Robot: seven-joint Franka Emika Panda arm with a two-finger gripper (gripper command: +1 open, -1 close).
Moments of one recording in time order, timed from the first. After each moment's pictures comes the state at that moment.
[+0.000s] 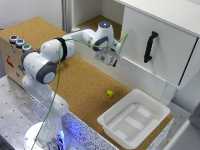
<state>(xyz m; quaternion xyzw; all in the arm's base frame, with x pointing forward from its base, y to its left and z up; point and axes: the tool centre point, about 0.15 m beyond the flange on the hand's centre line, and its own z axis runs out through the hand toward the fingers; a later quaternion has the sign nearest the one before) 0.467 -0.139 0.421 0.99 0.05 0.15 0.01</state>
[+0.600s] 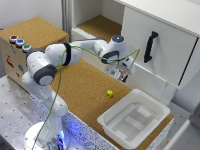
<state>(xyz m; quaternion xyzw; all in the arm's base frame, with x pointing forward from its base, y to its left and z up) 0.448 -0.258 0.388 0.99 -0.04 0.14 0.05</state>
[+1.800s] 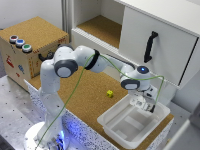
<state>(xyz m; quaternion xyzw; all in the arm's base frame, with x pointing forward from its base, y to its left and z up) 0.418 -0.435 0.258 0.99 0.08 0.07 0.04</state>
